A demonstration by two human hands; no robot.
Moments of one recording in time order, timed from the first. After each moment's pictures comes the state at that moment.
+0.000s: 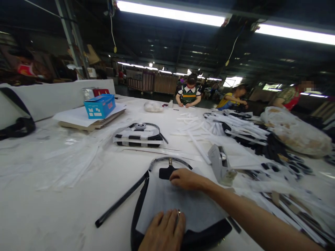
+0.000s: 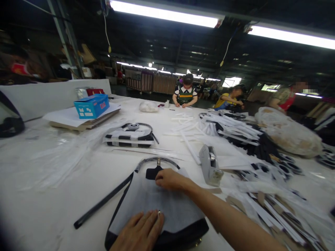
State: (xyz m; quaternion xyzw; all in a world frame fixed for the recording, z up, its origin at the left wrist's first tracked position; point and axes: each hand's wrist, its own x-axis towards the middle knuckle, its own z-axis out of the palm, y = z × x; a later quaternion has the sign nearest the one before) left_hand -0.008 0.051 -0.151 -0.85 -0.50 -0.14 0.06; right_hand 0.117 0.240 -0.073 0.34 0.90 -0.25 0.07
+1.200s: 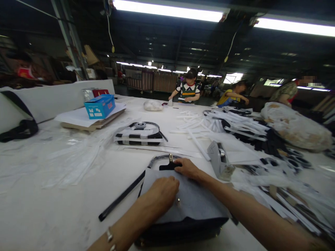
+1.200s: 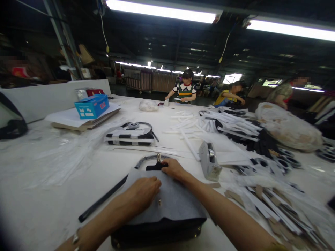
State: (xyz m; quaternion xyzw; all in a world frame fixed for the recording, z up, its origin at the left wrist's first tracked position) left_hand -0.011 0.121 -0.050 -0.84 -0.54 -0.02 -0.08; right_hand 0.128 0.274 -0.109 0.42 0.85 -0.29 -0.11
